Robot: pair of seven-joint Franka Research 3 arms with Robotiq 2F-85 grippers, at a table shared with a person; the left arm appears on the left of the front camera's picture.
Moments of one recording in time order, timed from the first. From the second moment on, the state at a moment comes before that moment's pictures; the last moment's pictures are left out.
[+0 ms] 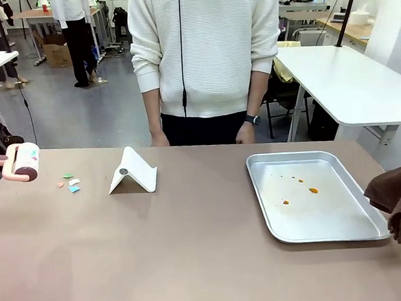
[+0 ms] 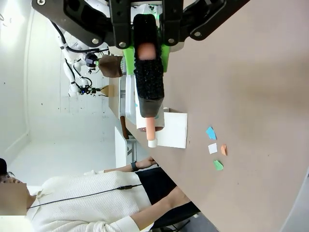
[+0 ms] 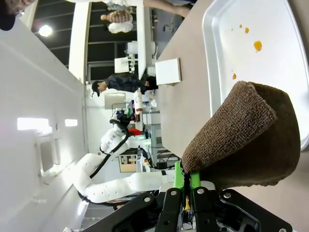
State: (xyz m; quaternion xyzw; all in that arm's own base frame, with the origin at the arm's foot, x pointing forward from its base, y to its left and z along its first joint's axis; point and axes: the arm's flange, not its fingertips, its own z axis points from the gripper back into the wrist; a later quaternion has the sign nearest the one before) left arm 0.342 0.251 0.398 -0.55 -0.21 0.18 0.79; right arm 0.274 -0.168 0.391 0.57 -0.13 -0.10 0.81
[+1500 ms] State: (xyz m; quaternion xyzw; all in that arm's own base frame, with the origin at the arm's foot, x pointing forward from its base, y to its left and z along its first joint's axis) left arm 0.342 0.251 0.398 -0.55 -0.21 0.18 0.79; right arm 0.274 -0.168 0.391 0.57 -0.13 -0.11 0.81
